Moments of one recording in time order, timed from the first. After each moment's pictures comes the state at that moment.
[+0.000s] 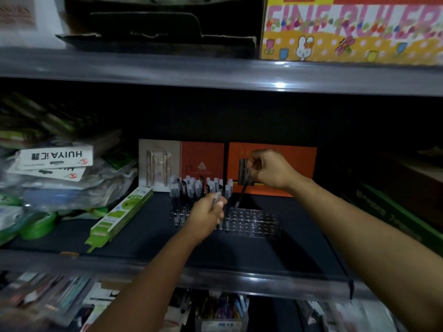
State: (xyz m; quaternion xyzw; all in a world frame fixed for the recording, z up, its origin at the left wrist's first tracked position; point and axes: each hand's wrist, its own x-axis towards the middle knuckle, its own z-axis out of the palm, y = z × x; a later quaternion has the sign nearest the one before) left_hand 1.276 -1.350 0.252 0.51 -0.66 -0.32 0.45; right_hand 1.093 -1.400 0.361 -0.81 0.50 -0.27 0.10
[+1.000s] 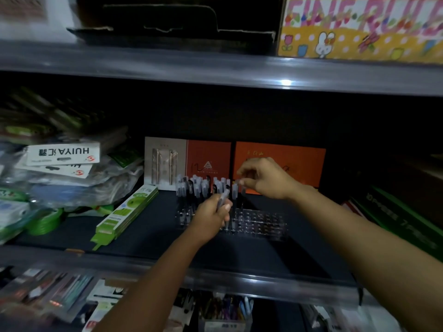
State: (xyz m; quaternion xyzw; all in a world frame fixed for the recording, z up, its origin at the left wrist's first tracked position) left_hand 1.283 -1.352 0.246 0.48 -0.67 -0.32 0.46; right_hand 1.111 -1.392 0.349 -0.88 0.40 -0.24 0.06
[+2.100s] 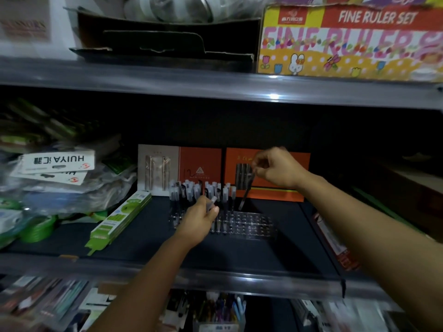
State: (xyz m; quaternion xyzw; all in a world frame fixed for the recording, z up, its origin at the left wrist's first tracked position) left_hand 1.287 -1.331 0.265 0.57 -0.70 -0.23 0.36; right_hand 1.077 -1.378 0.384 -0.84 0.48 -0.27 0.03
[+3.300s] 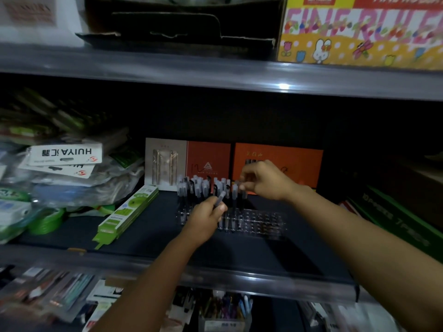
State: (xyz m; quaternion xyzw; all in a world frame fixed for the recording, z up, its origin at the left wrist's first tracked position) left_hand 1.295 -1.342 0.250 0.53 -0.69 -0.27 0.42; right_hand 1.111 -1.395 0.345 -0.88 0.43 -0.19 0.06
